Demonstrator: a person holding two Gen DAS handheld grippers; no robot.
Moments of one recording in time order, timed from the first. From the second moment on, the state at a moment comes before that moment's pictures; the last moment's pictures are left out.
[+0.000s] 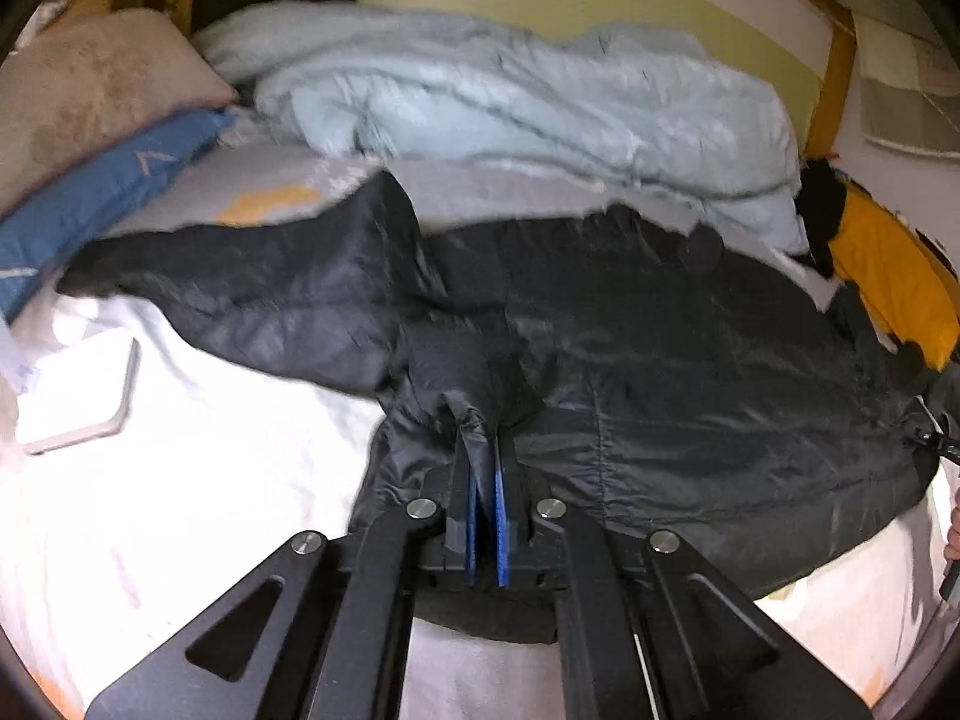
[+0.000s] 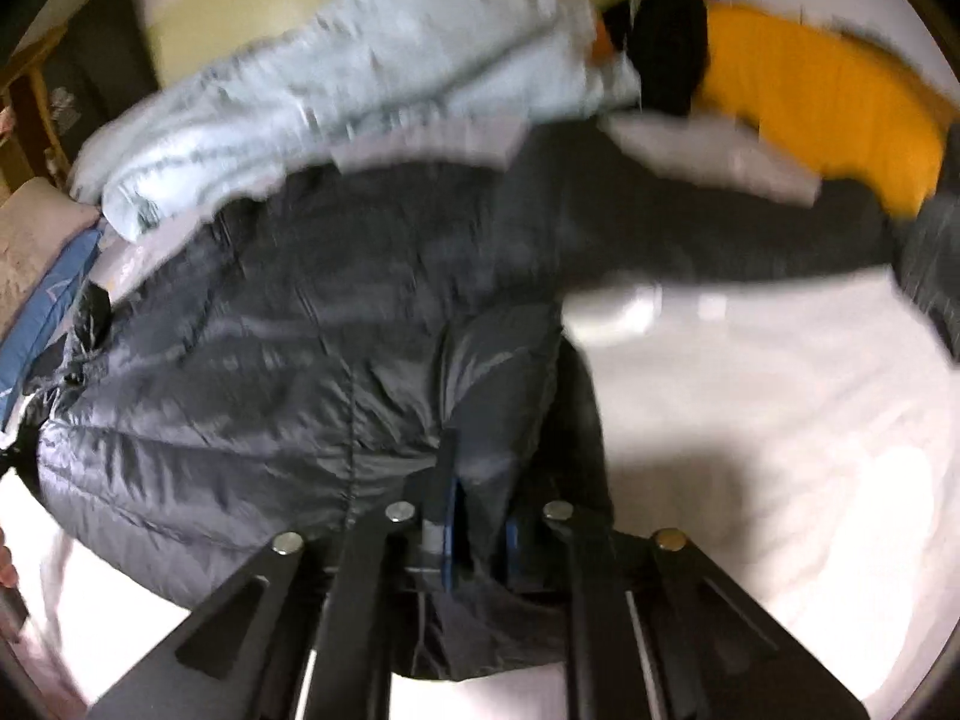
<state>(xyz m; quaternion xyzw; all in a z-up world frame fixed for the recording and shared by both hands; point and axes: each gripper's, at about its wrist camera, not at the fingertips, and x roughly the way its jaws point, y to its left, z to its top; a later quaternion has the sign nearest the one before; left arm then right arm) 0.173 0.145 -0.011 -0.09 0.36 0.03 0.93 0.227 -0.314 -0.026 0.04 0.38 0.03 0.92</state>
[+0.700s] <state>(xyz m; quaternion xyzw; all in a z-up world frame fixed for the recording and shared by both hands) 0.156 0.133 -0.005 -0.04 0.32 0.08 0.94 0.218 -0.311 -0.021 0.05 0.34 -0.02 0.94</state>
